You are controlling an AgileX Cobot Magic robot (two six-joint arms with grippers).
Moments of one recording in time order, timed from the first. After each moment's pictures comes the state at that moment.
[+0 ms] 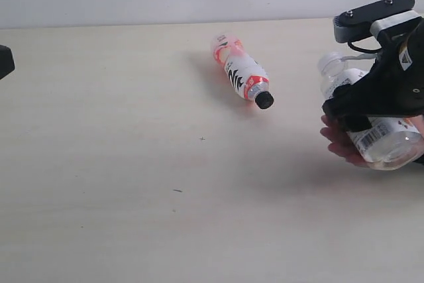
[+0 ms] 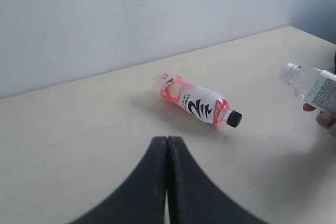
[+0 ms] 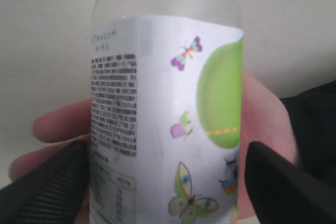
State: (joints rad) left arm -0.58 0.66 -0.42 0.02 0.10 -0.06; right arm 0.57 1.42 -0.85 -0.33 0.79 0.39
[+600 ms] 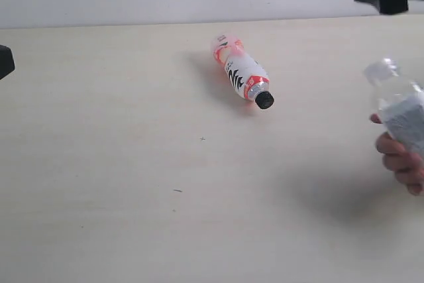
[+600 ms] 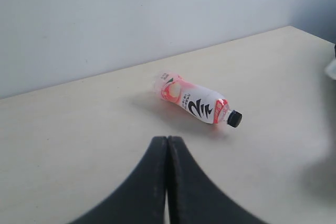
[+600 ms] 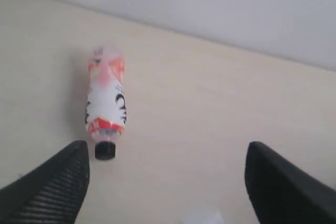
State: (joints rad) left arm -0.58 0.66 -0.42 0.02 0.10 -0.06; right arm 0.57 1.08 -0.94 -0.37 0.58 0.35
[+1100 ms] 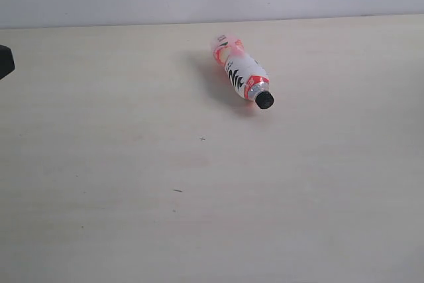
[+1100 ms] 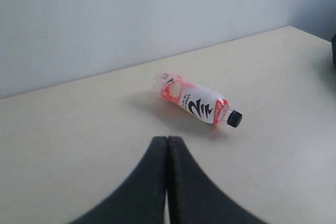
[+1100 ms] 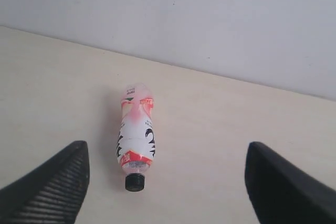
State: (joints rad) left arm -0.58 0.66 -0.42 0.02 0.10 -0.06; right arm 0.57 1.06 -0.97 -0.23 0.52 0.26
